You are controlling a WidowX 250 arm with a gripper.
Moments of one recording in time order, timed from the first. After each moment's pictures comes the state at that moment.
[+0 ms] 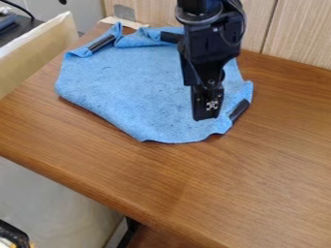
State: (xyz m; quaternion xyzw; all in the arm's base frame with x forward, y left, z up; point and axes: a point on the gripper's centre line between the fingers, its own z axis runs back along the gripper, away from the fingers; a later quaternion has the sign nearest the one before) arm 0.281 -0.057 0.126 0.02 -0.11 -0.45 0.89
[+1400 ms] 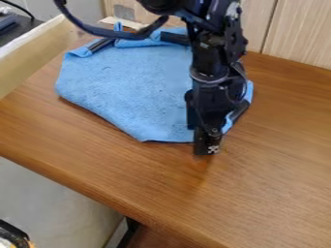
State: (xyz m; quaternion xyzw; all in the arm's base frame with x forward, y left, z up) arm 0.287 -0.065 0.054 0.01 -0.05 -0.47 0.88
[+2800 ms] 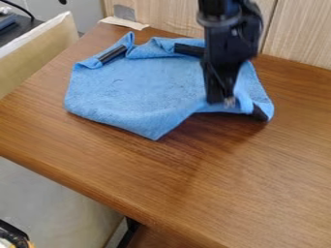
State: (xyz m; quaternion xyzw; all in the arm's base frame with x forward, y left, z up) arm 0.310 -0.064 0.125 -0.01 -0.12 -0.46 0.88
